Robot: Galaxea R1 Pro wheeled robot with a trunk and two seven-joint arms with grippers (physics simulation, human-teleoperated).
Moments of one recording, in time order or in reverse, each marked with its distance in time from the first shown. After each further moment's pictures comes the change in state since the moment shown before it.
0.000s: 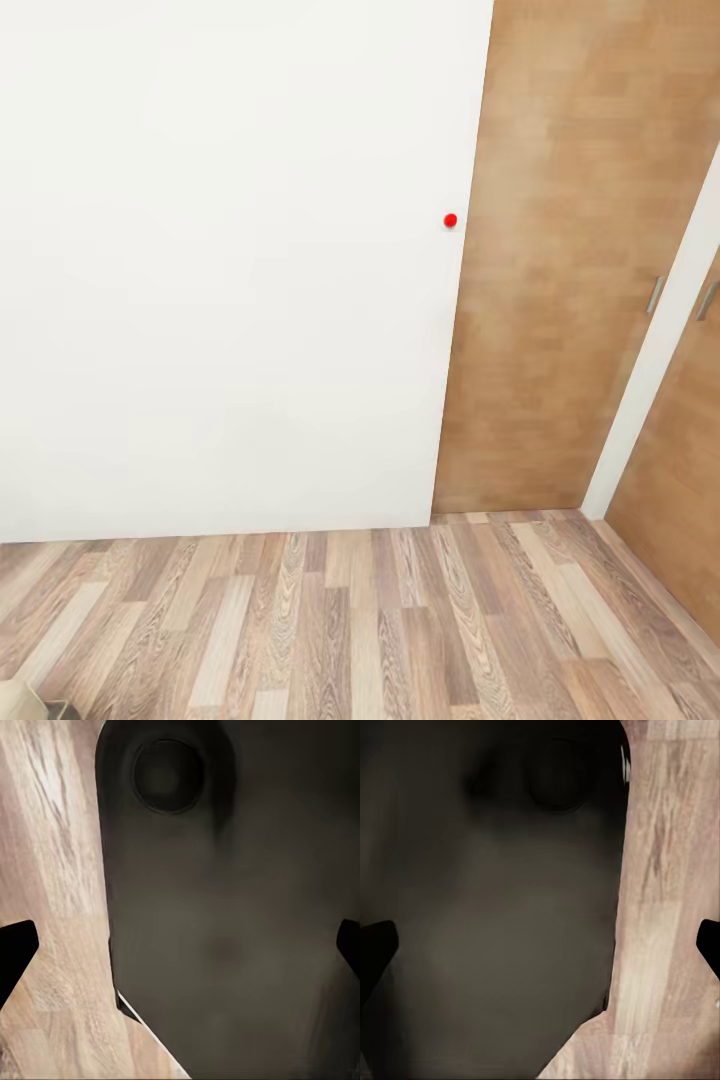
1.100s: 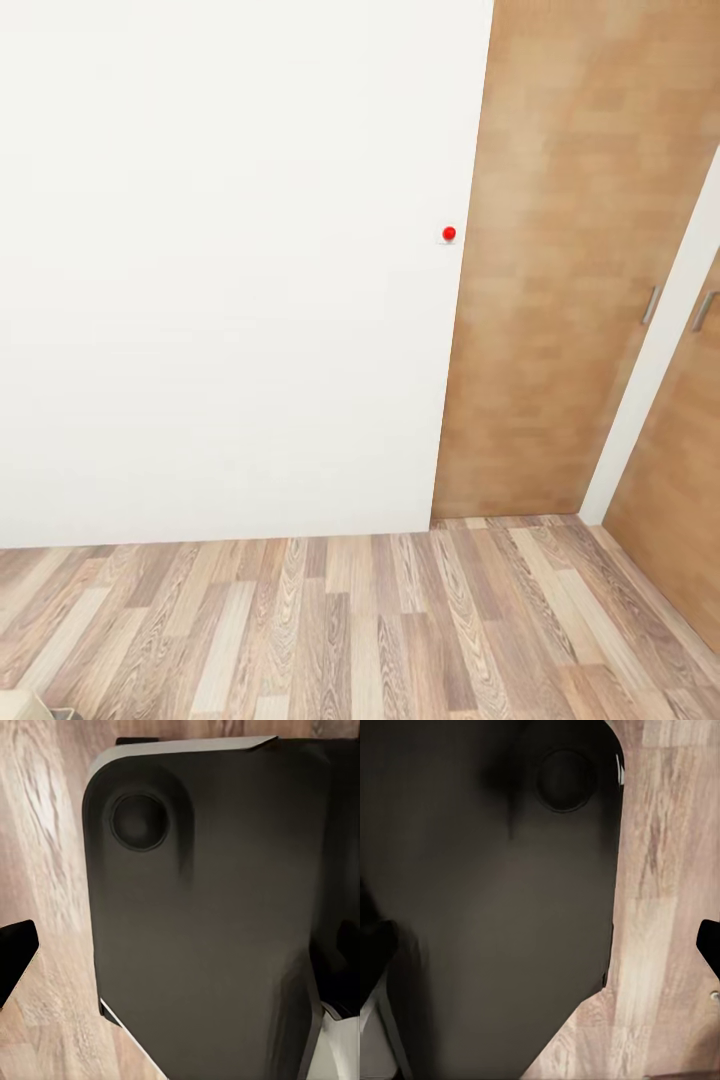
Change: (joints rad) left arm -0.002 -0.029 0.003 -0.063 0.003 0.010 0.004; right arm 0.000 0.013 -0.002 -0.001 0.000 -0.012 -0.012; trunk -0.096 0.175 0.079
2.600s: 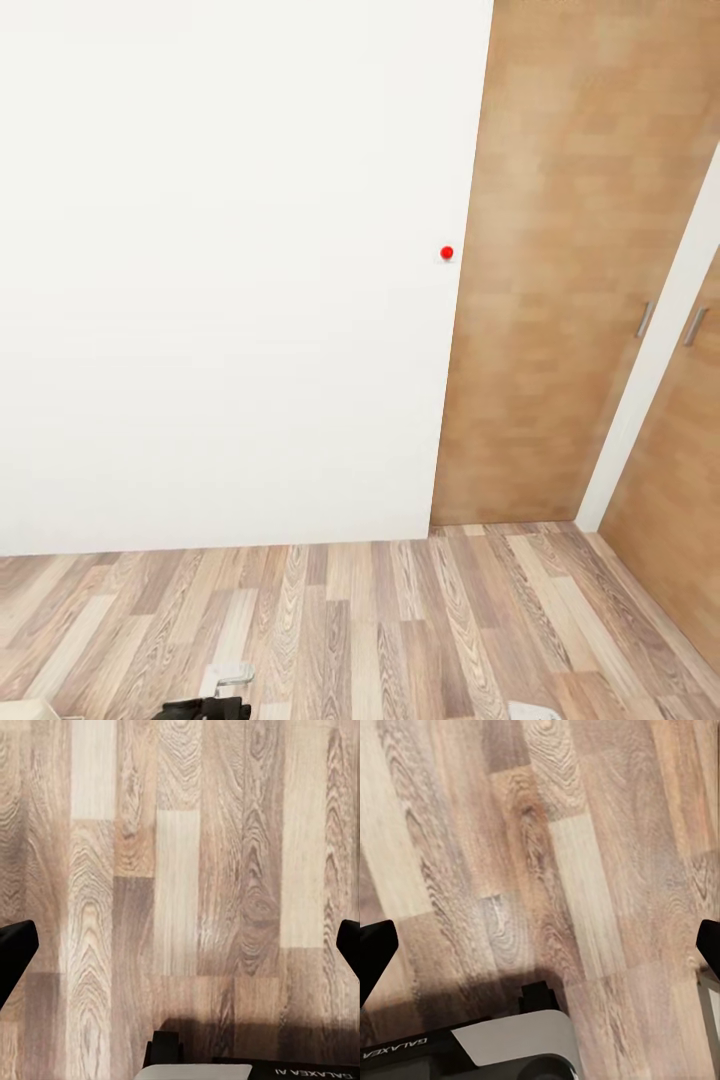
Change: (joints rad) left arm -0.493 0.051 0.059 -0.060 0.002 0.126 0.001; right arm -0.375 0.008 -0.076 -0.258 -0.087 0.248 -0.201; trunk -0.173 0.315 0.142
